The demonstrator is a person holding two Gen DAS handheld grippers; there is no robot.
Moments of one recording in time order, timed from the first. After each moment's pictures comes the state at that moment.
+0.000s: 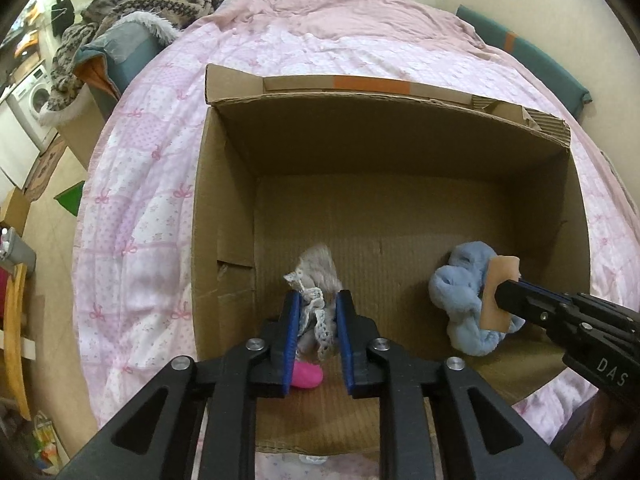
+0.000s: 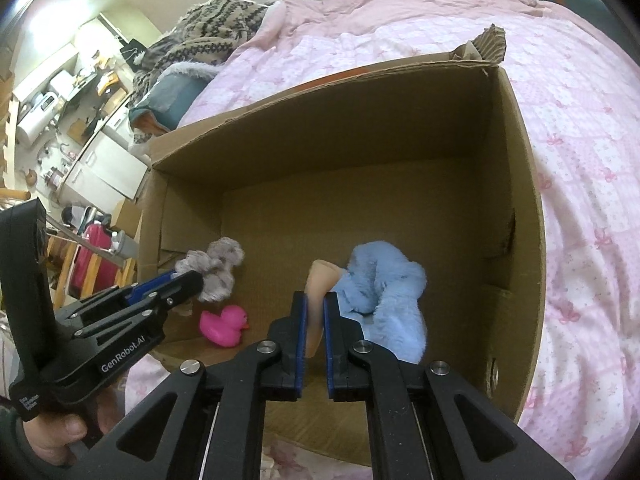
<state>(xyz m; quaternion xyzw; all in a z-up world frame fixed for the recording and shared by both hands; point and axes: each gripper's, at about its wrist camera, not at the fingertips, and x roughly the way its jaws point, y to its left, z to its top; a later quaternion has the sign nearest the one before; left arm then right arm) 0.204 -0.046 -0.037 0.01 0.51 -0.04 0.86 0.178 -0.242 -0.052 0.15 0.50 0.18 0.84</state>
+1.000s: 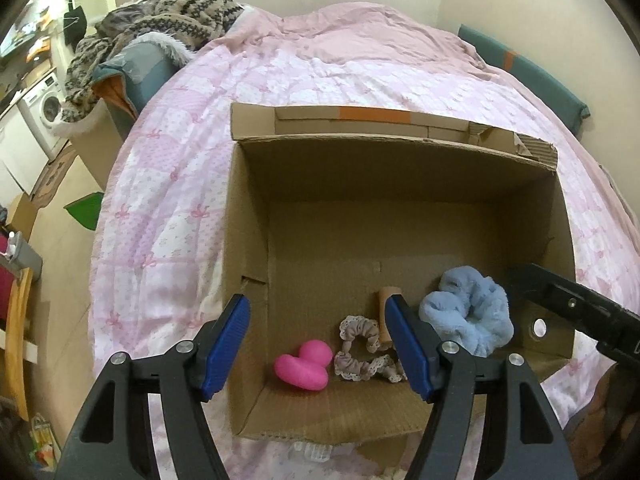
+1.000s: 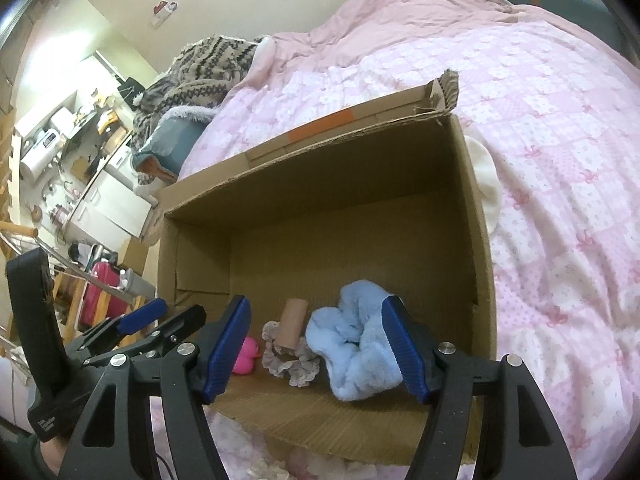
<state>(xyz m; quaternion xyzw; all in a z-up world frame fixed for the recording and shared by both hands) 0.191 -0.038 -0.012 0.01 0.48 -0.03 0.88 0.168 -0.266 -0.033 0.19 0.45 0.16 0.86</state>
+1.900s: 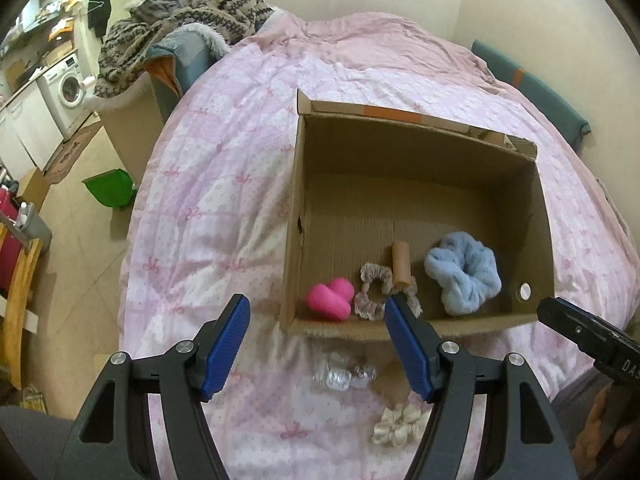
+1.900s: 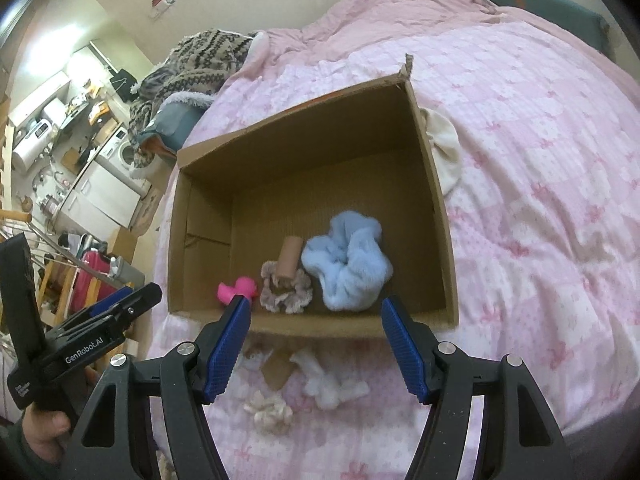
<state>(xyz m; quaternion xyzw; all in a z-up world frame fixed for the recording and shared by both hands) 0.112 -0.007 0.009 -0.03 0.47 -0.01 0.88 0.094 -0.270 -0.023 0.17 0.46 0.14 0.86</state>
